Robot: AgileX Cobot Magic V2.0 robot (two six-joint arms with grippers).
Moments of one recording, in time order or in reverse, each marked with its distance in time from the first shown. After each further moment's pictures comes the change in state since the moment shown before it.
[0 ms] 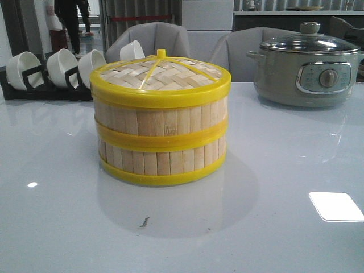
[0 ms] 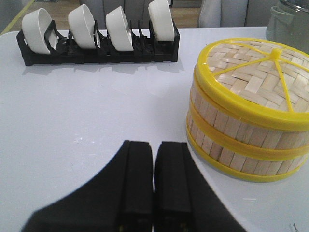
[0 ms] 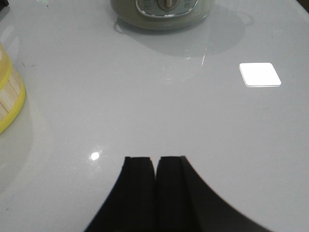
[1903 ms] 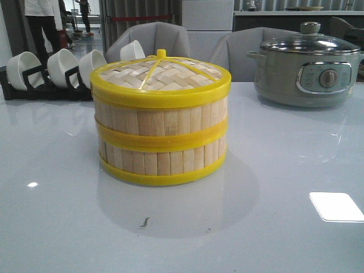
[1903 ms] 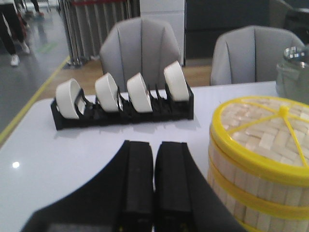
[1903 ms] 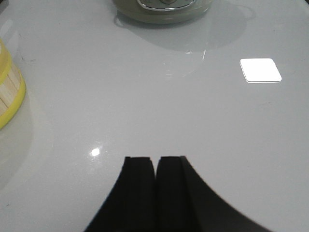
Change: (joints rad) left arm 0.038 -0.131 0.046 0.072 -0.175 0.000; right arm 0.000 0.000 0.000 0.000 0.008 0.000
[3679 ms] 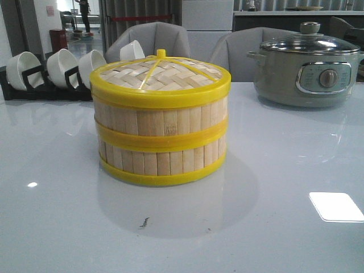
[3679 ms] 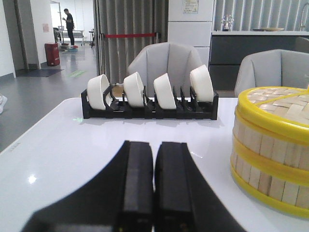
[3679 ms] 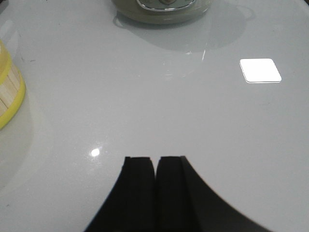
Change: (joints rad) left arm 0.083 -0.453 0.405 -0.037 -0.056 0.010; right arm 0.000 0.000 0.000 0.000 0.000 0.000
